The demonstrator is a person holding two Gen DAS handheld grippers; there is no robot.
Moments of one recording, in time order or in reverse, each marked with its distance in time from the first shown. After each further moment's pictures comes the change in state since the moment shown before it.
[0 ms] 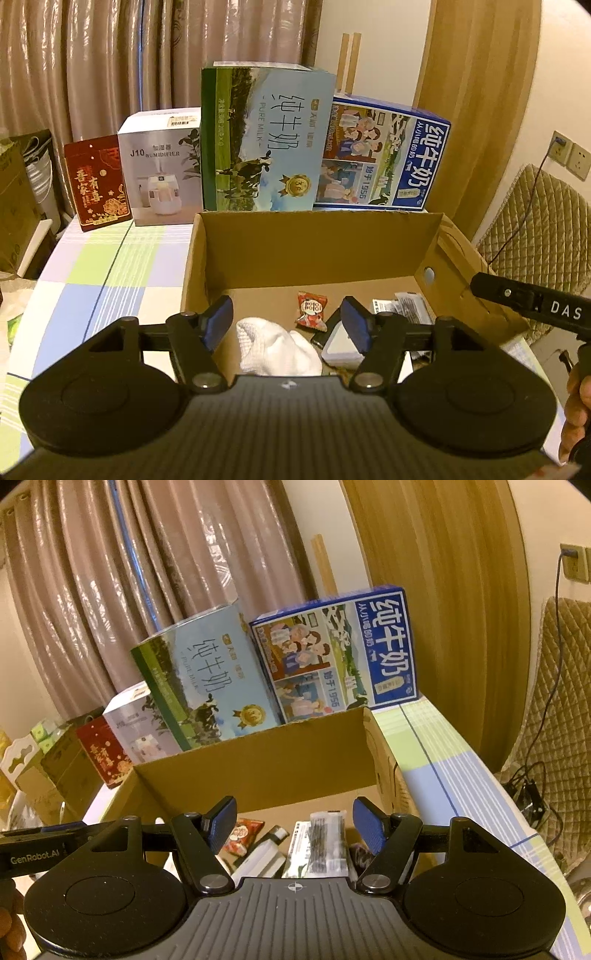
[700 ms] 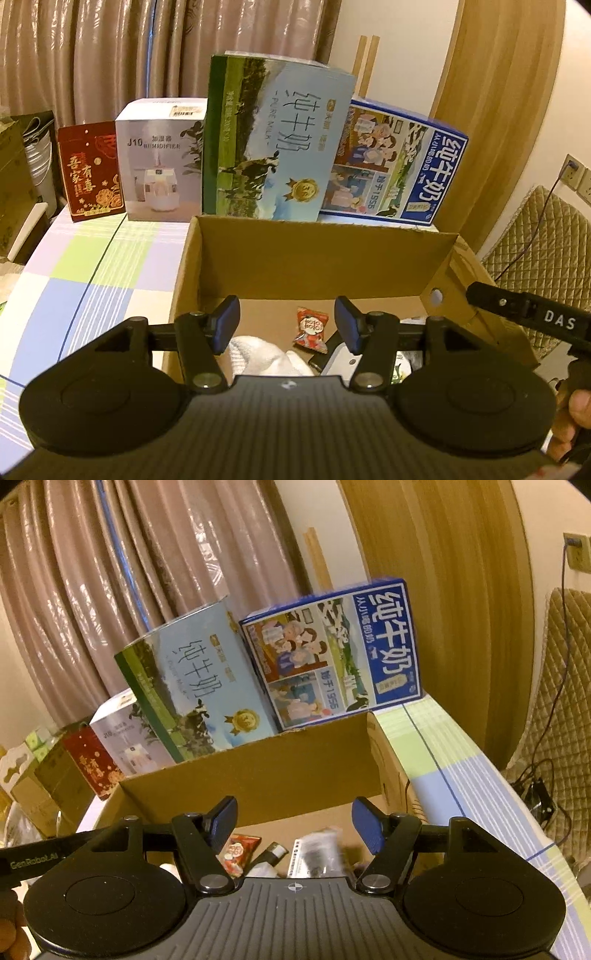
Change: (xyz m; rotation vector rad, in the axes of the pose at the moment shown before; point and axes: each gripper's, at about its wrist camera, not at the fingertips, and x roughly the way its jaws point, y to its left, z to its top) left arm 0.036 0.010 0.013 -0.079 0.009 -0.014; right arm 0.038 -0.006 0.015 0.027 0.011 -0.002
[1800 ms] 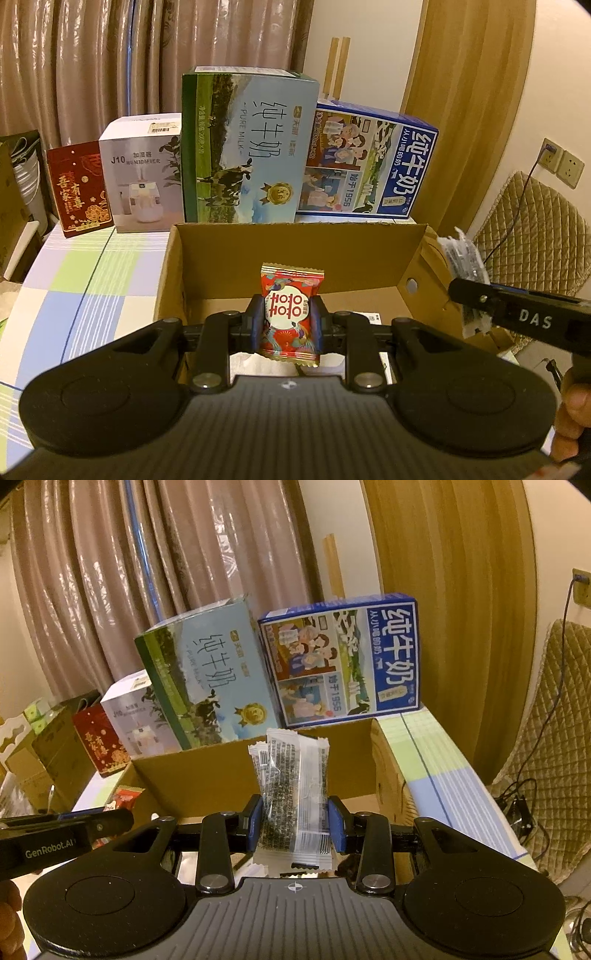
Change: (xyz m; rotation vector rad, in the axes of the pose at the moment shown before) left arm -0.023 -0.024 -0.004 0.072 -0.013 -0.038; right arm -0.024 0.024 -0.004 -0.093 0.013 -0.039
